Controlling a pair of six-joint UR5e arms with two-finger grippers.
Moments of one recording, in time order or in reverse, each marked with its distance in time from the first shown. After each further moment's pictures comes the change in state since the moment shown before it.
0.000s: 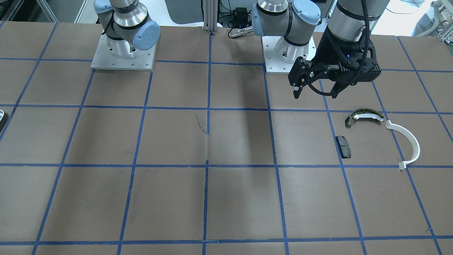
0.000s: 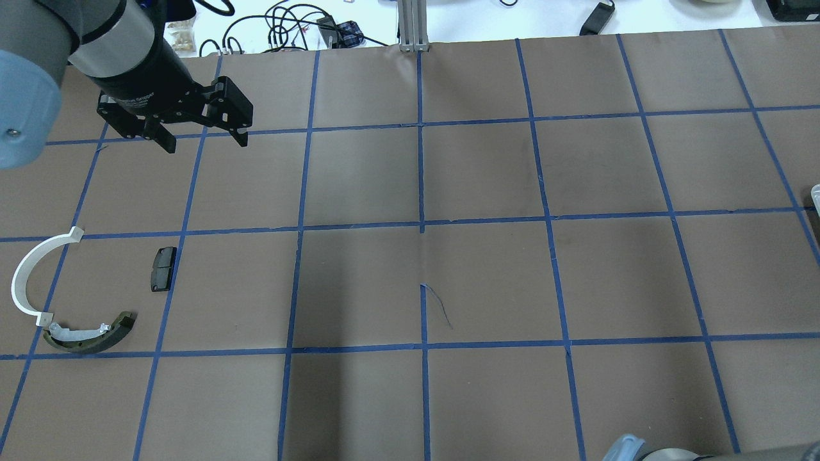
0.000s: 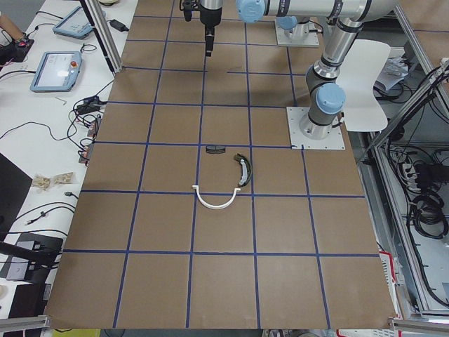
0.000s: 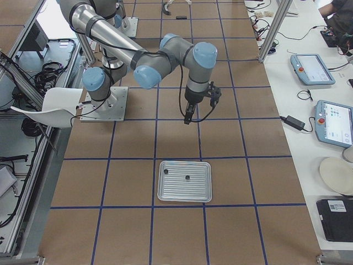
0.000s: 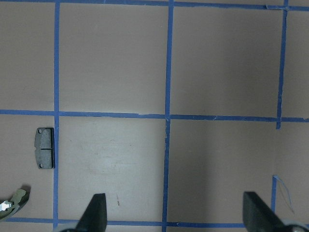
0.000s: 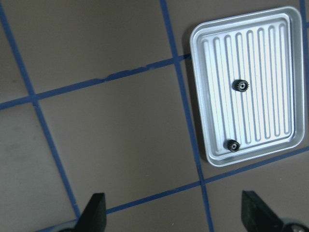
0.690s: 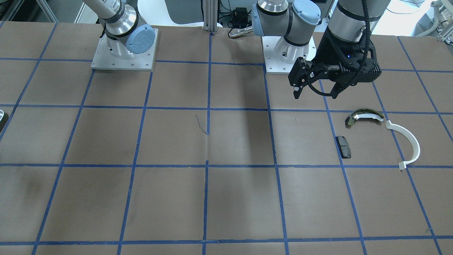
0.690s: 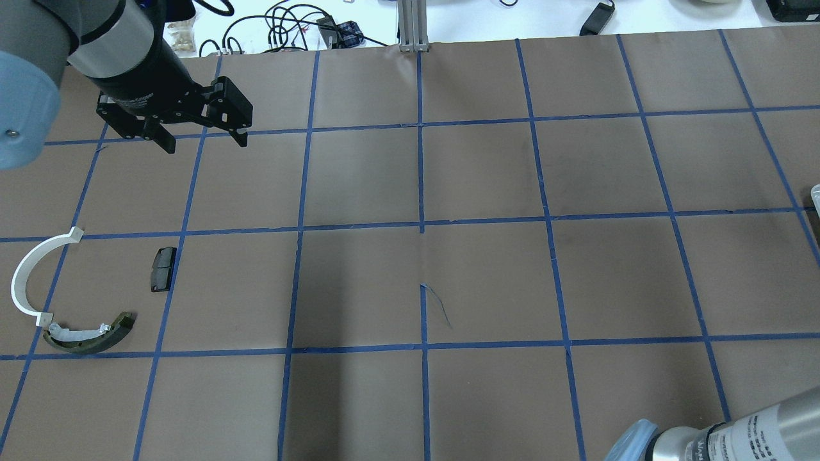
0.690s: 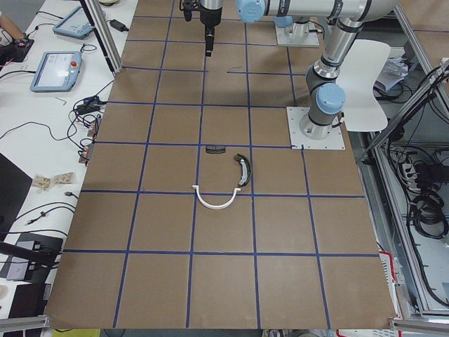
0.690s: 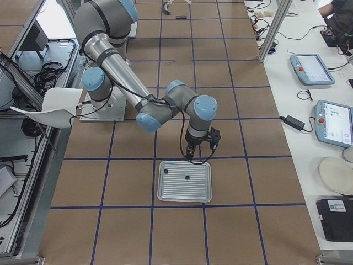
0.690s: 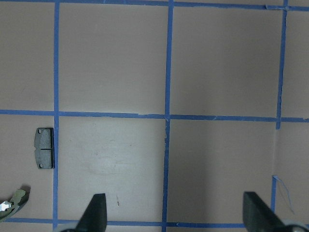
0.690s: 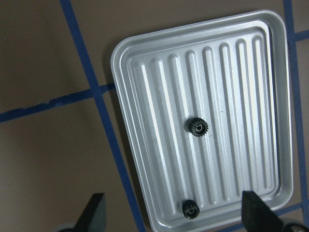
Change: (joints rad) left arm 0.000 0.000 0.000 0.000 0.000 0.000; right arm -0.113 0.242 -0.006 -0.237 0.001 -0.097
